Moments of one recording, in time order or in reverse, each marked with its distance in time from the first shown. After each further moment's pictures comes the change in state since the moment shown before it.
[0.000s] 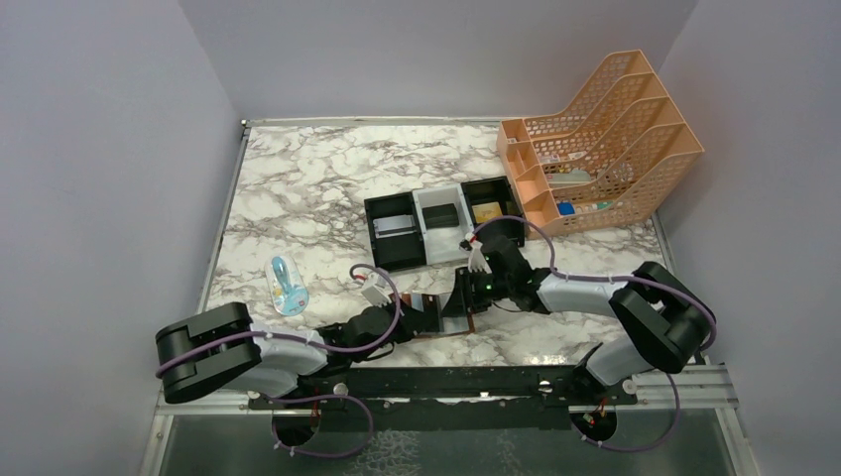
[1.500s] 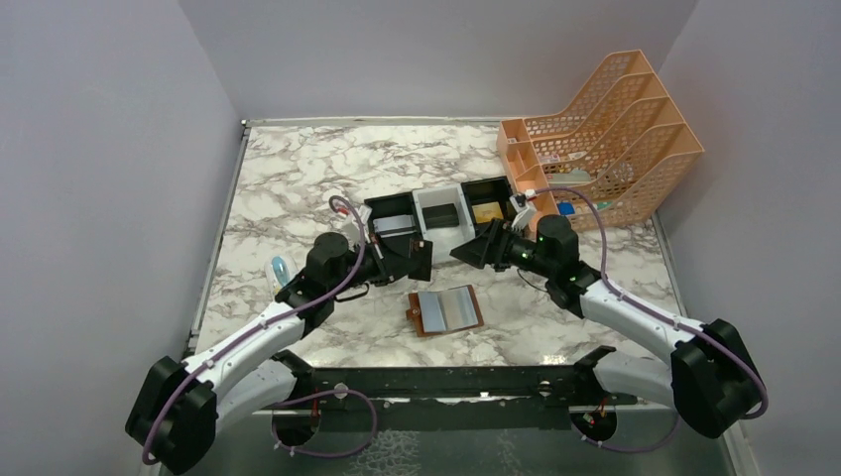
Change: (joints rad) left arm 0.554 -0.348 0.318 -0.533 0.649 0.344; right arm -0.197 -0.371 -0.031 0.130 0.079 0.189
